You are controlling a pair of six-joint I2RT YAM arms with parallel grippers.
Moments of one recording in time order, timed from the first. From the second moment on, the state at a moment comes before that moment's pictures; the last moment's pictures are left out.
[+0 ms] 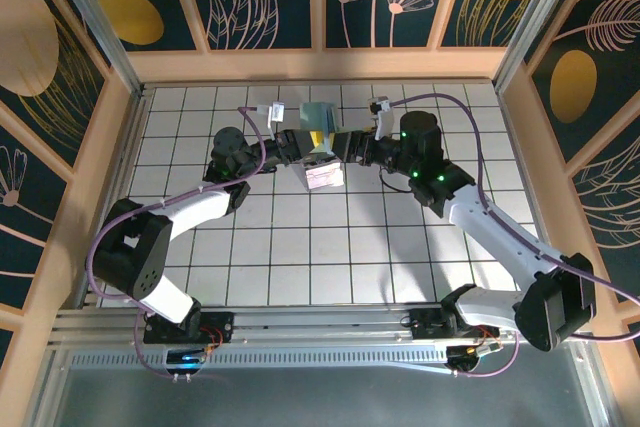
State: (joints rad) left arm -0.48 1.58 0.84 0.93 0.78 -0.98; right arm 0.56 1.22 0.99 -0.01 -0.39 0.49
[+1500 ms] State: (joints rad) left arm -0.48 1.58 0.84 0.95 0.80 -0.98; right arm 0.56 1.24 0.99 -0.05 -0.28 0.47
